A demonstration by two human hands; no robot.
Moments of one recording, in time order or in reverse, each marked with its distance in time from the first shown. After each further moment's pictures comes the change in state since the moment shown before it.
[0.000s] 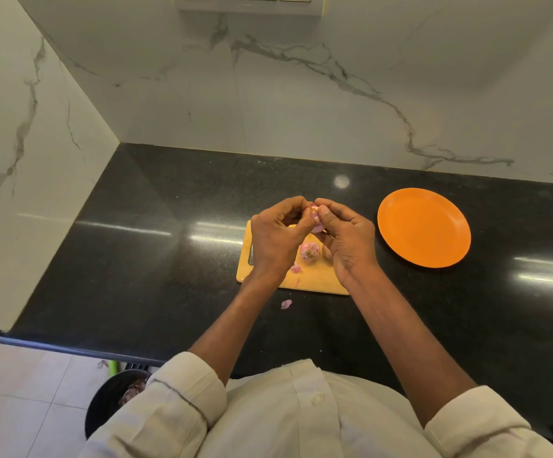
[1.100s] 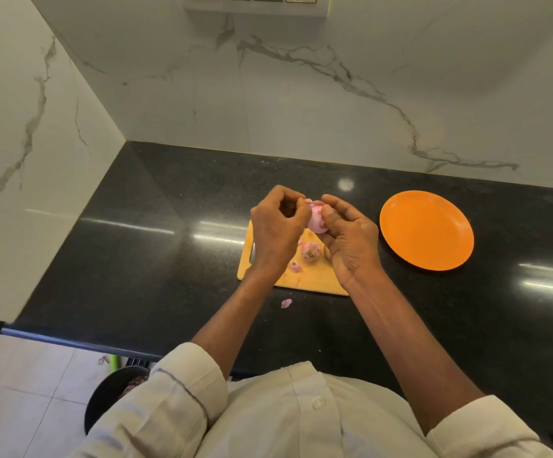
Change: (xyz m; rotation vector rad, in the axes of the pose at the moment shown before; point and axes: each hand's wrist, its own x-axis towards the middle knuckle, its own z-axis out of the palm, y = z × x) left_hand 0.010 0.011 0.002 0.097 0.100 -0.004; right_hand -0.008 -0.007 0.001 0.138 0.017 0.054
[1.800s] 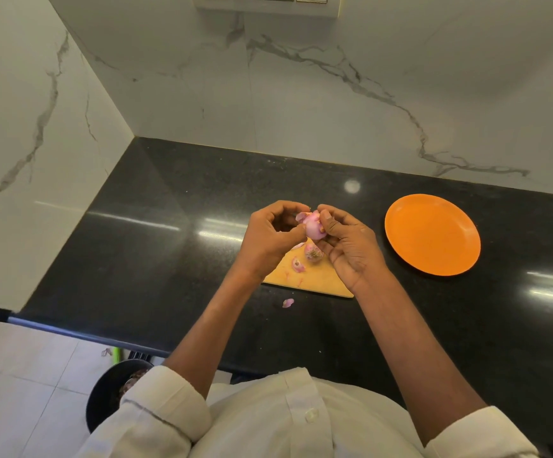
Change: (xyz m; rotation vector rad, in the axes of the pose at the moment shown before) left_hand -0.011 -0.004 -0.038 -0.260 -0.306 -0.204; right_hand 0.004 -0.001 -0.003 -0.042 -0.041 0.194
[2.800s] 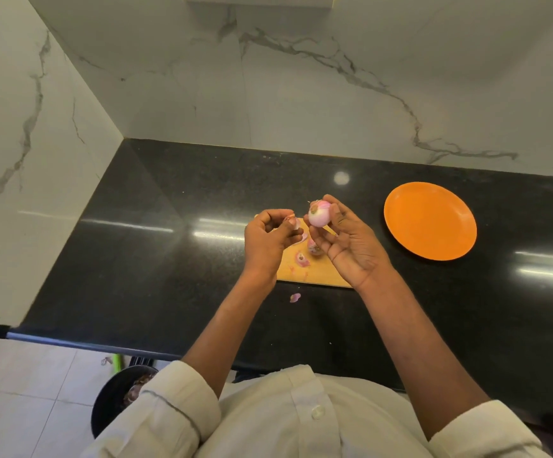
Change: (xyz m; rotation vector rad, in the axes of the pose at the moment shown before) left_hand -0.001 -0.034 0.000 -0.324 0.252 -0.274; right_hand -0.001 0.017 0.000 0.202 -0.058 0.032
